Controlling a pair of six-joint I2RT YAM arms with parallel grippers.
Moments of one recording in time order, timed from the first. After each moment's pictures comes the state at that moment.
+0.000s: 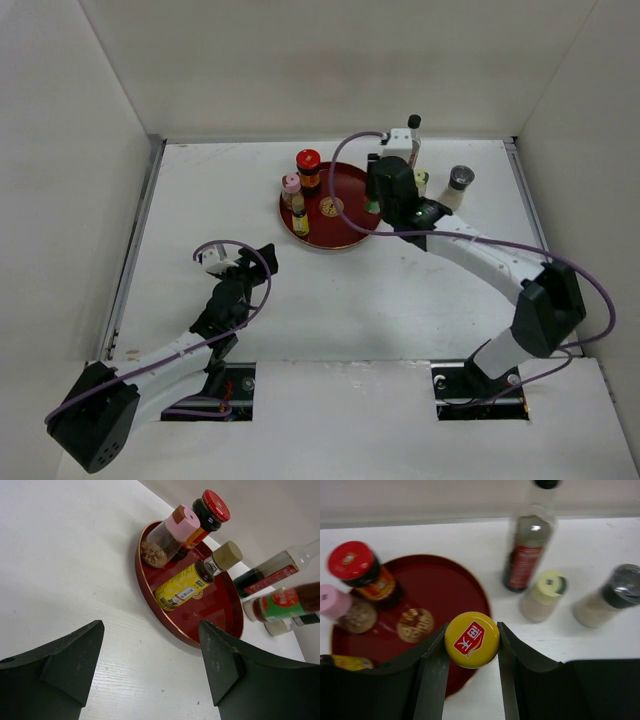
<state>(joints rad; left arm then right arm) -0.61 0.85 0.05 0.73 -0.59 -0.72 0.64 1.49 1.21 -0.04 0.66 0.22</state>
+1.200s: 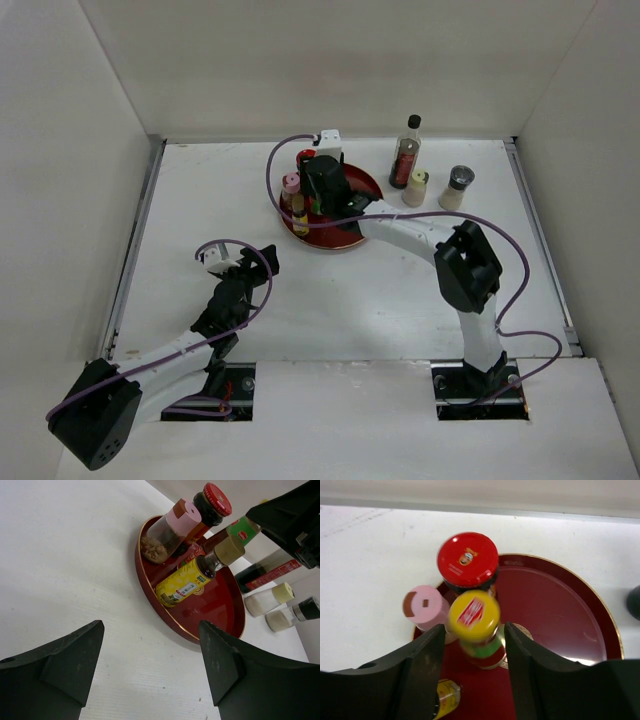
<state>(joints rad) -0.61 0.86 0.05 0.74 -0.57 -0.72 0.79 2.03 1.65 0.04 0.59 0.27</state>
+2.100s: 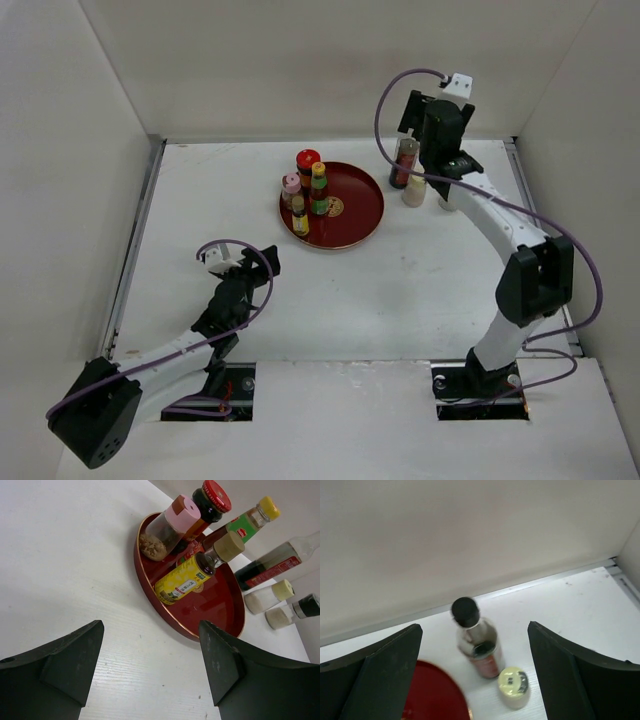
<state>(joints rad) -0.62 0.87 0.05 0.74 -0.57 -0.72 0.35 1.68 1.51 0.07 0.55 0.22</state>
